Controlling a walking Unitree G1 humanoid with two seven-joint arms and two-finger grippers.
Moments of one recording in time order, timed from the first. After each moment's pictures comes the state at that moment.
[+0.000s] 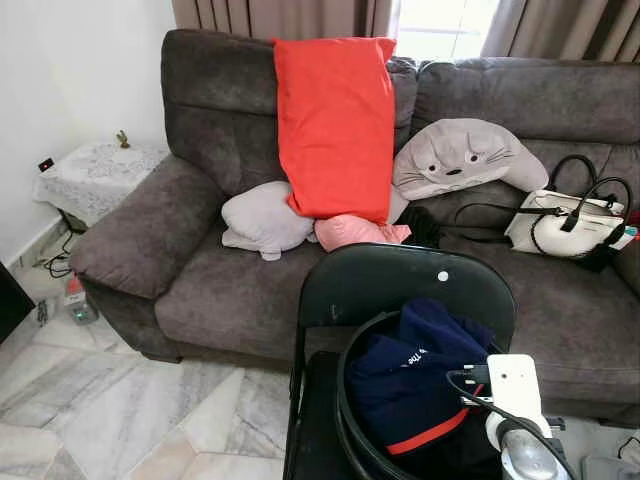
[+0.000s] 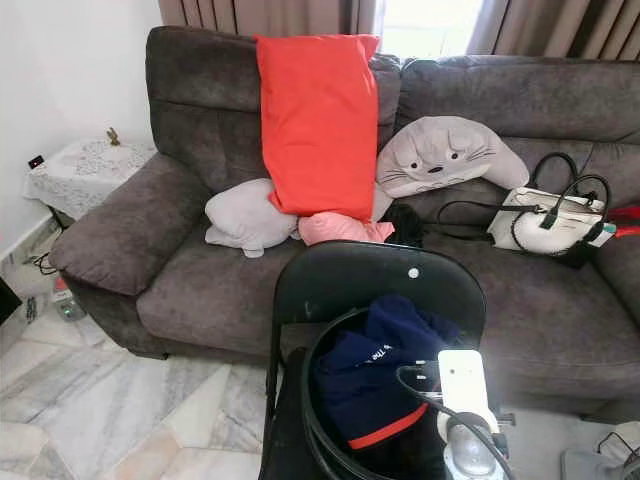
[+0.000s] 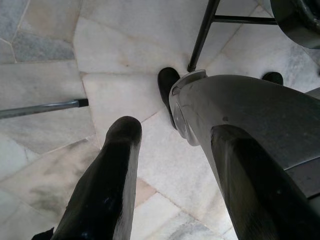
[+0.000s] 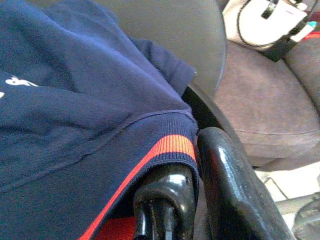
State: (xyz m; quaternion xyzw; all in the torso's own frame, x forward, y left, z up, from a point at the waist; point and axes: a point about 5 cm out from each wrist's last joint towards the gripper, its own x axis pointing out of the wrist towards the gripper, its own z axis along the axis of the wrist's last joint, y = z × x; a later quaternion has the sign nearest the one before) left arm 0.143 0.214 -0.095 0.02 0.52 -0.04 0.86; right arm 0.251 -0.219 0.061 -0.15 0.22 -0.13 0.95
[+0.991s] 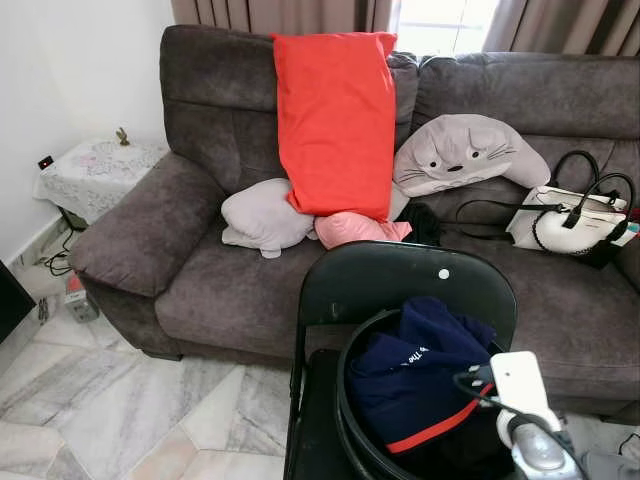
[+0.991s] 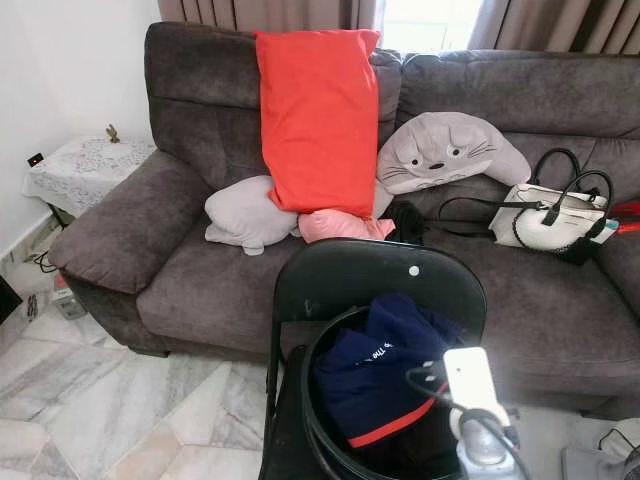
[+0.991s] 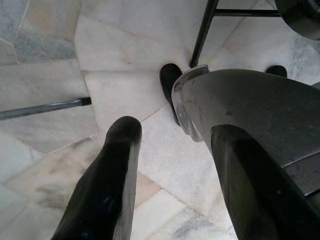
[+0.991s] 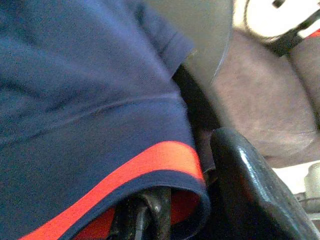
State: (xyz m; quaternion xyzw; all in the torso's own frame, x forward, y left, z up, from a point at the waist) left arm 0.144 0.215 -0.095 0.03 0.52 -0.05 0.85; right arm 0.261 -0.237 0.046 -0.19 0.26 -0.10 0.94
